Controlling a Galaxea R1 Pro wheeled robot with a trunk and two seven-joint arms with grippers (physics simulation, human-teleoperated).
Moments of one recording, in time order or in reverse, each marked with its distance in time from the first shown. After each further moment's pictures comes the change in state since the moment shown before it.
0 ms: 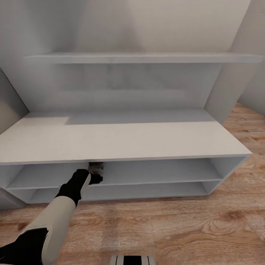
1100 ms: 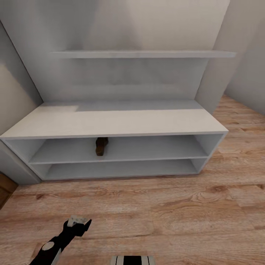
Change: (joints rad) left arm 0.523 0.148 0.070 0.014 0.011 -0.836 -0.372; right arm 0.000 0.008 0.003 0.012 0.000 -0.005 0.001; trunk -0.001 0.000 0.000
